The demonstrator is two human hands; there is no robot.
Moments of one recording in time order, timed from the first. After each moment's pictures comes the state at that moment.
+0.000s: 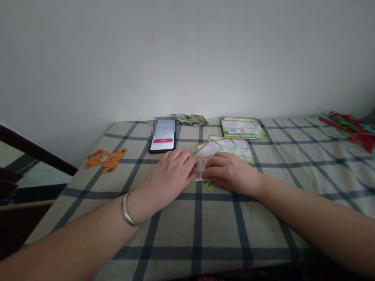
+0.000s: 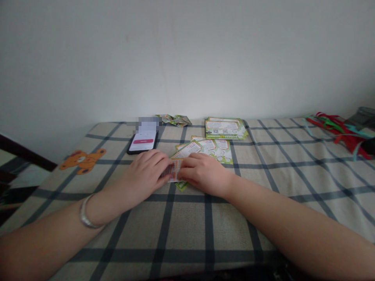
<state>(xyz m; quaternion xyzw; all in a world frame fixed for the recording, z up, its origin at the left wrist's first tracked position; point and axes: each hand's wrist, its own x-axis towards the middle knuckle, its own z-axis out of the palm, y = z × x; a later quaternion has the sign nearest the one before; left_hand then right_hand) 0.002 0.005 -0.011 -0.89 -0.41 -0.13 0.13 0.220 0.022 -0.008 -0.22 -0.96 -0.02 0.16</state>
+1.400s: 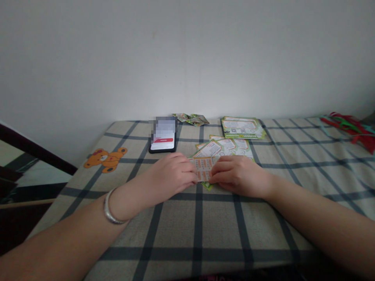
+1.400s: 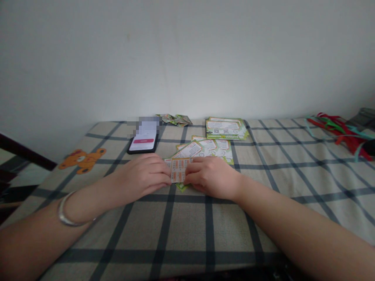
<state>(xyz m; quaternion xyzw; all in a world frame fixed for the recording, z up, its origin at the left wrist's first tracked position) -0.015 0.018 0.003 -0.97 -0.18 -0.13 0.06 0.234 0.015 0.001 -0.20 -0.97 0.01 0.10</state>
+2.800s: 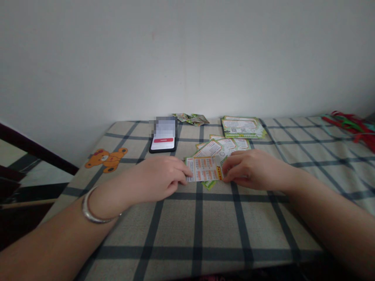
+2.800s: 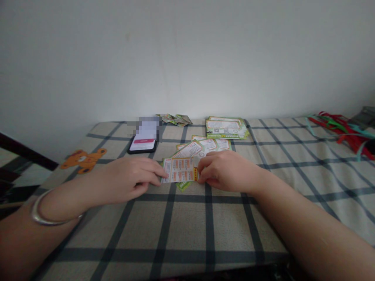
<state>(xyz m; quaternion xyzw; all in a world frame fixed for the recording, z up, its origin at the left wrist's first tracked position) -0.030 0.014 0.018 -0.97 -0.24 -0.08 -0.05 0.263 0.015 0.027 -0.25 -0.96 0.10 0.06</state>
